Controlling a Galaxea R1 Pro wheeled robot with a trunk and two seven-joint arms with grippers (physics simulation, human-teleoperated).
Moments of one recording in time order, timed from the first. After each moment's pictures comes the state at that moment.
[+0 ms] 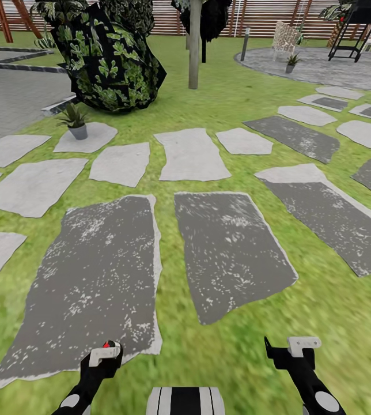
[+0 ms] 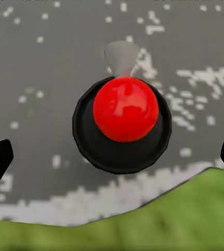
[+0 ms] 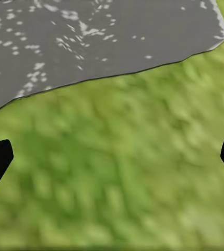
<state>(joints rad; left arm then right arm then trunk) -0.45 0.05 0.12 -0.28 -0.04 -0.40 -0.06 -0.06 -0.11 -0.02 -1.25 0.00 0.11 -0.06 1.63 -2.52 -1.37</state>
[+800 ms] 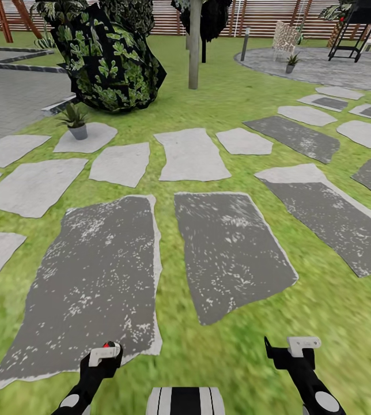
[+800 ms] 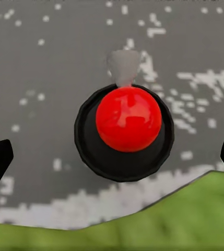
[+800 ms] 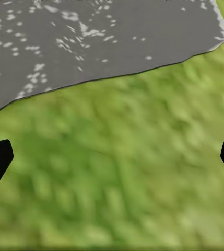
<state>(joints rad) -0.45 0.05 0.12 -0.29 -0.04 -0.40 -0.06 -0.06 -0.11 -0.02 -1.25 0.00 0.11 -0.06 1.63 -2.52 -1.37</state>
